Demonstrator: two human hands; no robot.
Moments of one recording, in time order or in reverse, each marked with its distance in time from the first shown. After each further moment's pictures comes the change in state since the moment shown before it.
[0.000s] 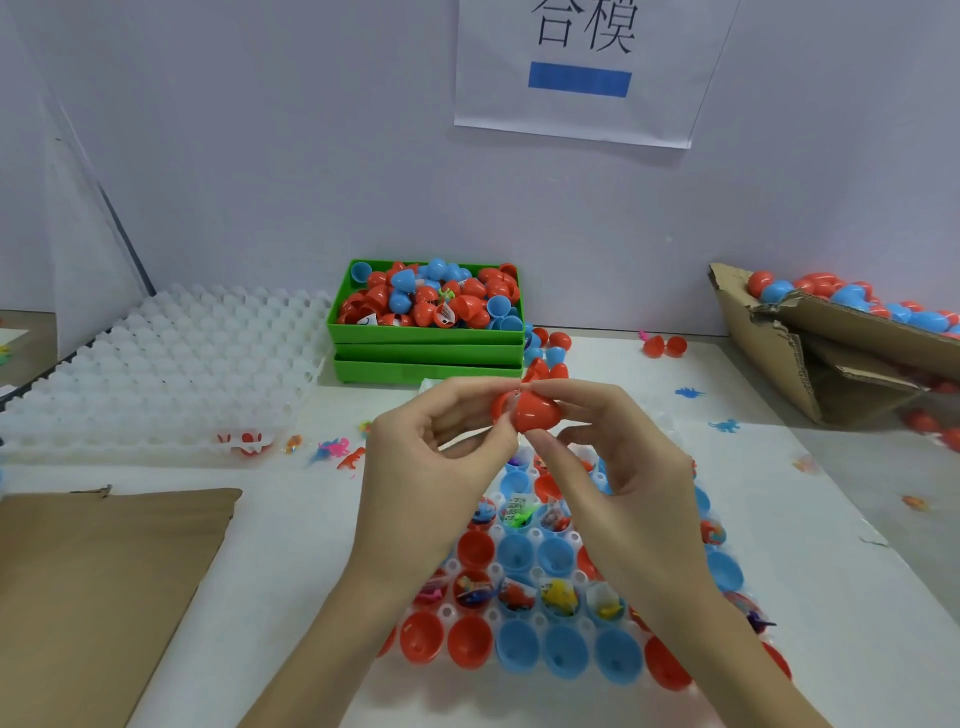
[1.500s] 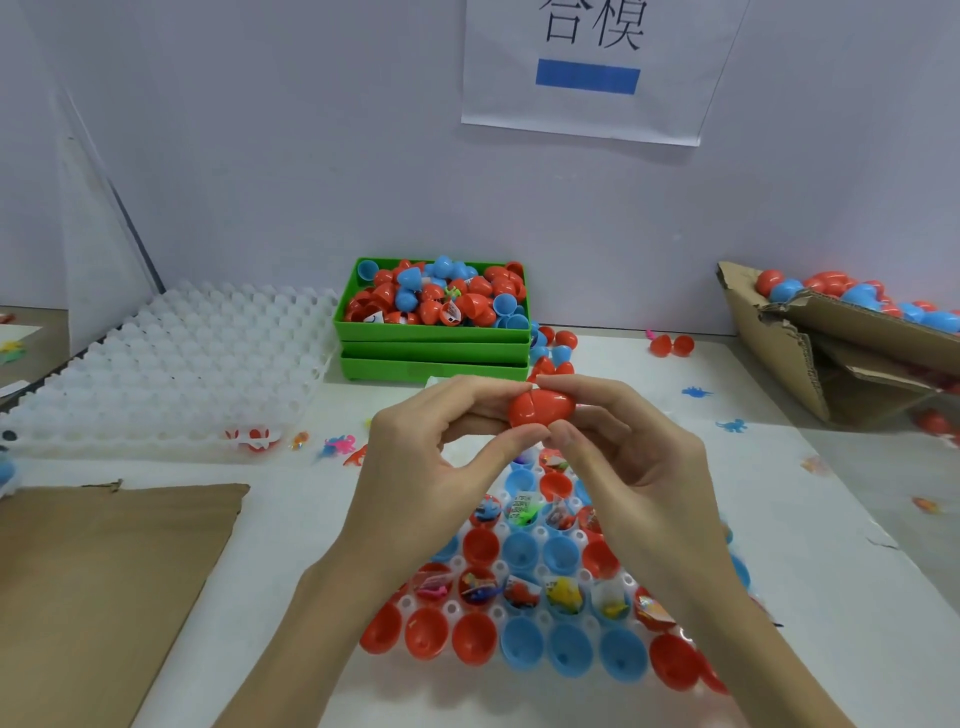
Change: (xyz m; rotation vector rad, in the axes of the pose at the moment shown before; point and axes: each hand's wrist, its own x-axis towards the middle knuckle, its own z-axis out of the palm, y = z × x) left_hand 0.006 0.001 -0.013 0.246 -0.110 0.237; right_hand 0.002 -0.005 -0.007 0.191 -0.065 0.177
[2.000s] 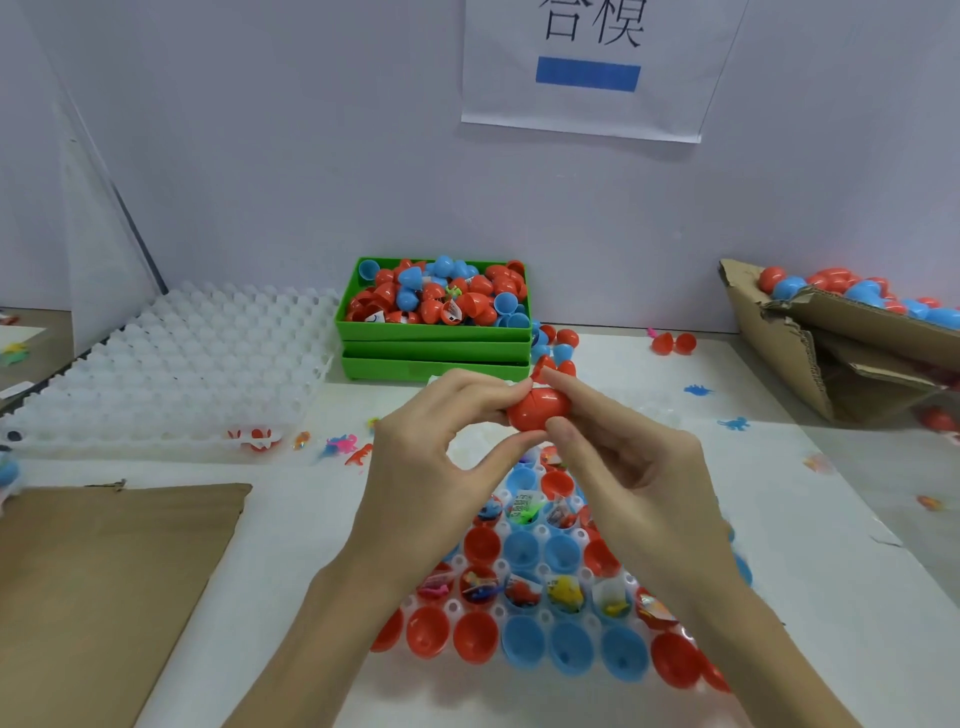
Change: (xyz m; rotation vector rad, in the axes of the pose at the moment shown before) left_hand -0.002 0.000 0.004 0.226 0.065 0.154; right_hand -0.003 0.001 0.000 -0.100 0.026 -0.006
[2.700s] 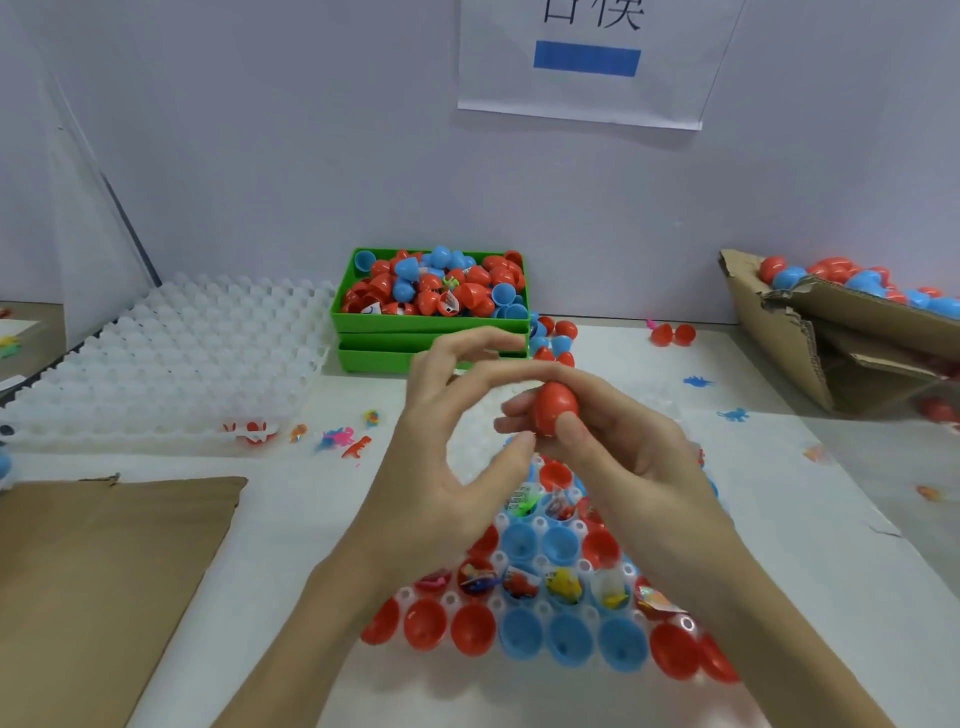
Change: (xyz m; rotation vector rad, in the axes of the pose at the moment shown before) left_hand -0.002 -0.002 0.000 -0.212 -0.161 -0.080; right_hand 0.003 -0.003 -0.005 0.286 -0.221 0.126
